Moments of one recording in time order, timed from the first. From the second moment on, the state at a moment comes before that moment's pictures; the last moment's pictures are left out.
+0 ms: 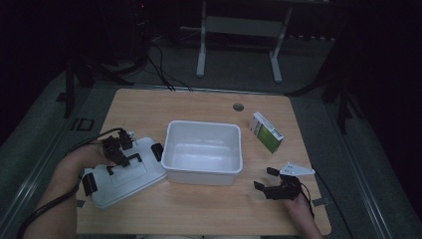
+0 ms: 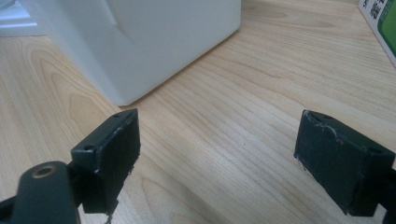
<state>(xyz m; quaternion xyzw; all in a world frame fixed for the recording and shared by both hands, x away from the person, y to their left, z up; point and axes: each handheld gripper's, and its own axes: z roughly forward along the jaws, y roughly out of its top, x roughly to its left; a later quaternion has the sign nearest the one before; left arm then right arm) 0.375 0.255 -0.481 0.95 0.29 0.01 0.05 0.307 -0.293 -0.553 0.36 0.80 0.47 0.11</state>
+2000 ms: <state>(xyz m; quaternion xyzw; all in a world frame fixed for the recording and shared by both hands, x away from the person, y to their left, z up) 0.365 0.265 -0.467 0.94 0.32 0.00 0.06 0.427 -0.324 -0.450 0.42 0.82 0.36 0.15</state>
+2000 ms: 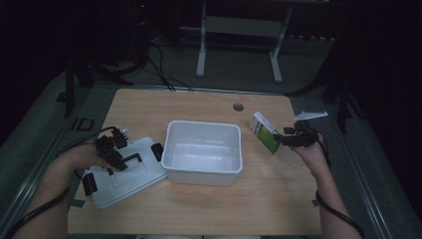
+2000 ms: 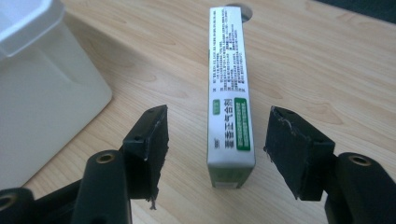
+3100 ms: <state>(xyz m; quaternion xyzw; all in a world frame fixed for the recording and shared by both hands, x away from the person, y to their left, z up) 0.367 0.265 -0.471 0.94 0.32 0.00 0.06 0.489 -0.290 -0.460 0.43 0.88 0.19 0.09</state>
